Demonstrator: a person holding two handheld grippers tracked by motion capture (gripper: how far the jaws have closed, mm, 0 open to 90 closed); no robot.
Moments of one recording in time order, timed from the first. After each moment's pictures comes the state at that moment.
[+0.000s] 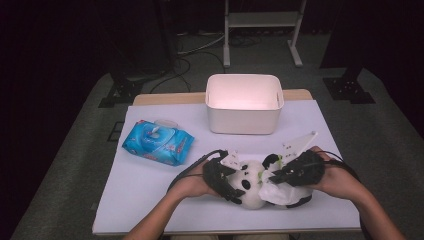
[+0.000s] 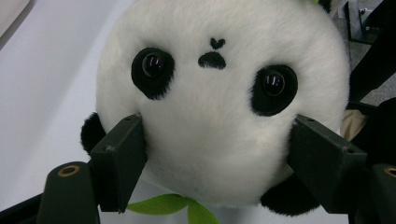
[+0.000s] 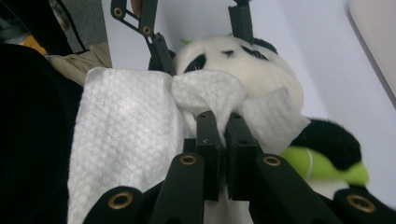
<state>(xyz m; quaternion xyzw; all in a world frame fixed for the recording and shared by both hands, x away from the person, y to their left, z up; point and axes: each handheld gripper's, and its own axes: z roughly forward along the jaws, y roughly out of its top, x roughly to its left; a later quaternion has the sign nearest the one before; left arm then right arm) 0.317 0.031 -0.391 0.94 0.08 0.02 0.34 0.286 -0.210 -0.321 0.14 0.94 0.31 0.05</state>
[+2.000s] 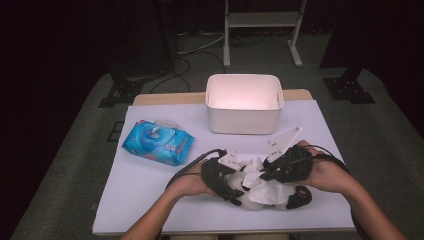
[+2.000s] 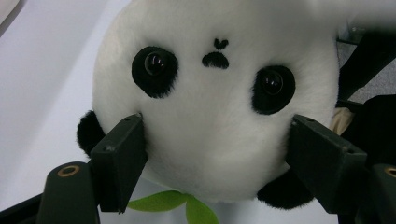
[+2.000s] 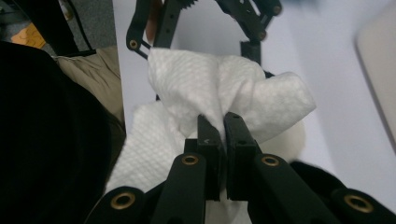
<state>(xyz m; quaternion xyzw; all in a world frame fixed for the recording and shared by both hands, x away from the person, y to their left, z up) 0.319 0.034 -0.390 0.93 0.07 0.01 0.35 0.287 -0.178 -0.302 0.10 0.95 0.29 0.05</state>
